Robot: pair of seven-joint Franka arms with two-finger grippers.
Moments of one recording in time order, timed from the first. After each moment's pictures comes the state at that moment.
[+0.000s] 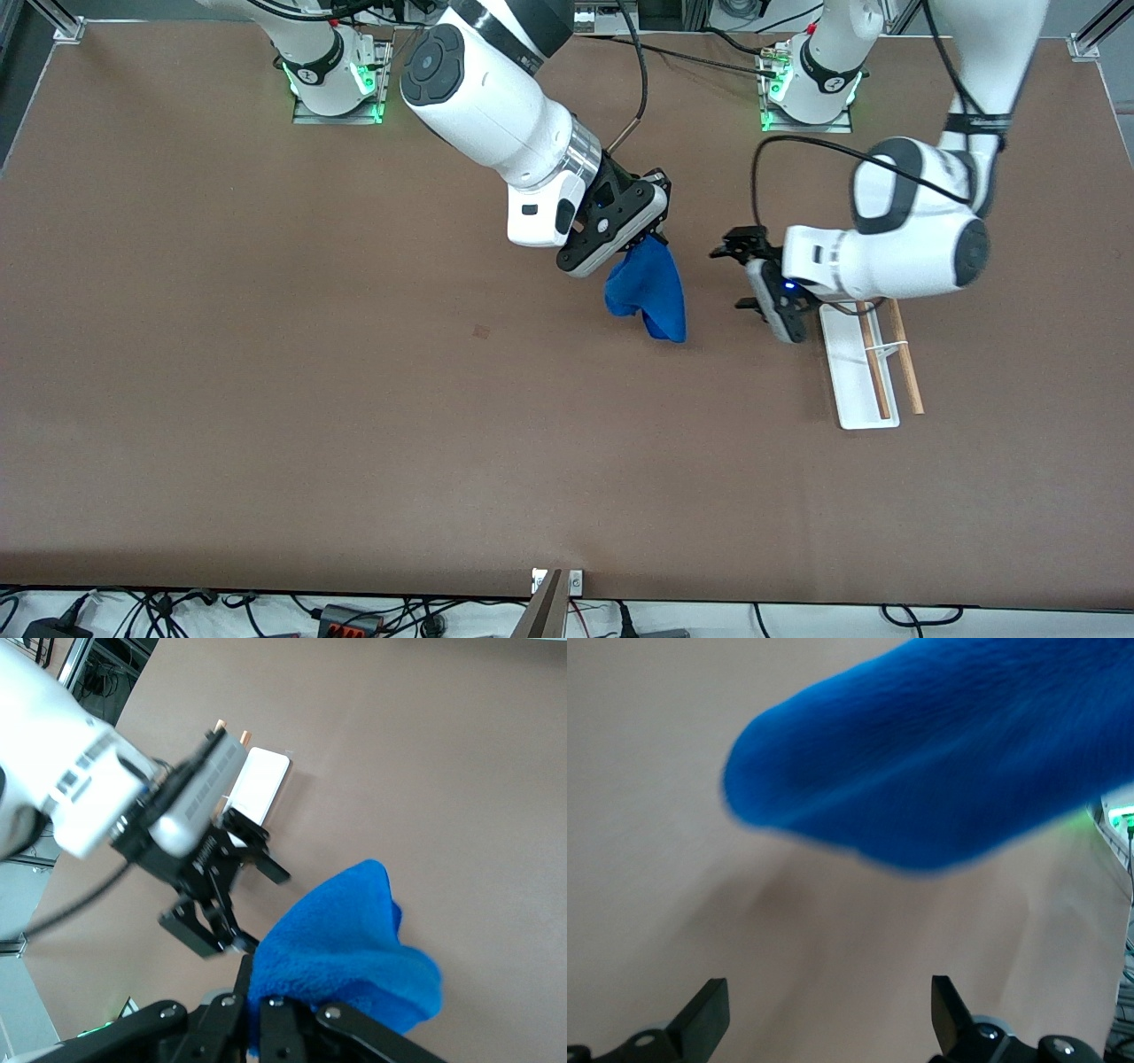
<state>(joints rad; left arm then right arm) -0.06 0.27 -0.24 -1.95 -0.65 2.06 0.91 0.68 0.62 0.11 -1.06 0.42 2.14 0.15</state>
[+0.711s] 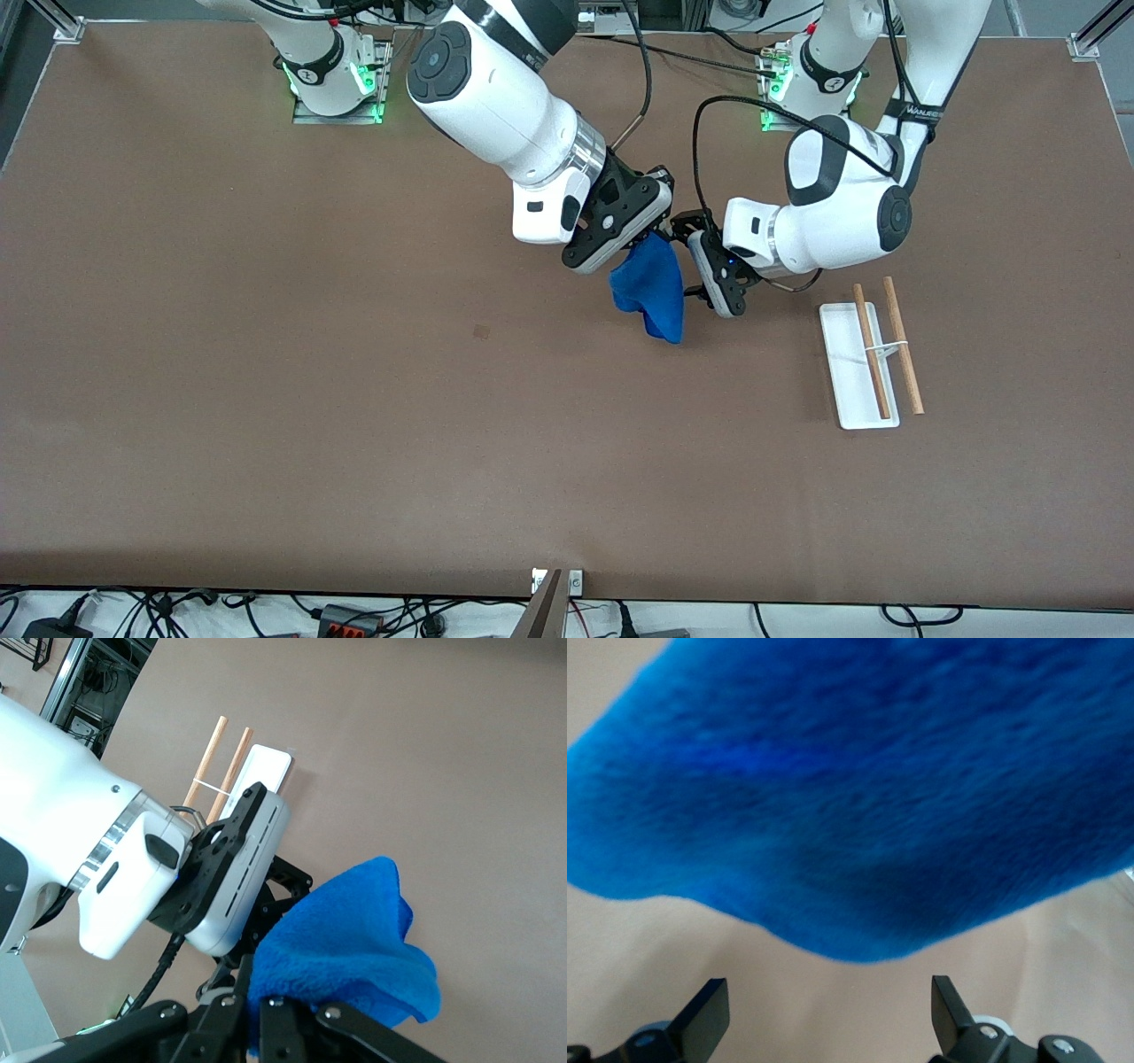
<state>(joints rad) -0.06 0.25 -0.36 -2.01 -0.71 2.20 0.95 0.69 0.62 0.11 -1.06 0.42 2.14 0.15</state>
